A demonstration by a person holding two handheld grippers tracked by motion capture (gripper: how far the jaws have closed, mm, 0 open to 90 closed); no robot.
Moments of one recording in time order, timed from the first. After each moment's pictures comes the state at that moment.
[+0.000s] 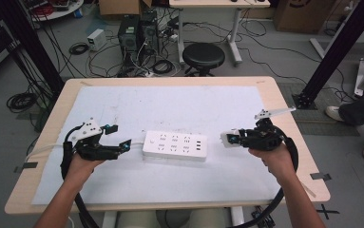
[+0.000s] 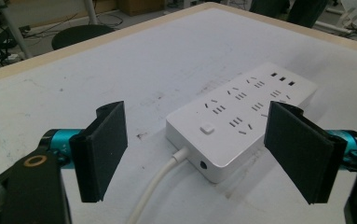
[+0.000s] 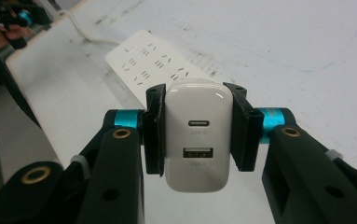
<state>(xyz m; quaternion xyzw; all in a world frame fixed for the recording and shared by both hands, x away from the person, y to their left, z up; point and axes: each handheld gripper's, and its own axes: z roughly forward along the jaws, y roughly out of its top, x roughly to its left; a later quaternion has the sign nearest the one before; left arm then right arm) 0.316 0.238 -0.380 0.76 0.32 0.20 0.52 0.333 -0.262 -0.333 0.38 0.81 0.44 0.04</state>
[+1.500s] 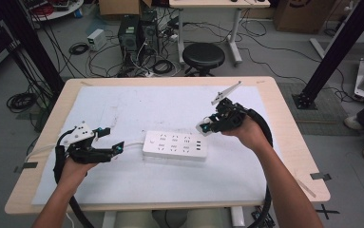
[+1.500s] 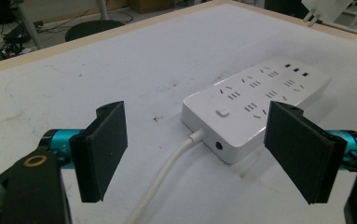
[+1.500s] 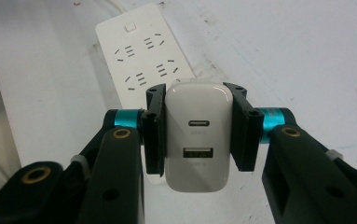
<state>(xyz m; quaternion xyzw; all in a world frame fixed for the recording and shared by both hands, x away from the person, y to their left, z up) 0.310 0.257 -0.389 0.76 0.34 0.21 0.52 0.398 -0.175 -0.315 0.25 0.91 0.33 0.05</state>
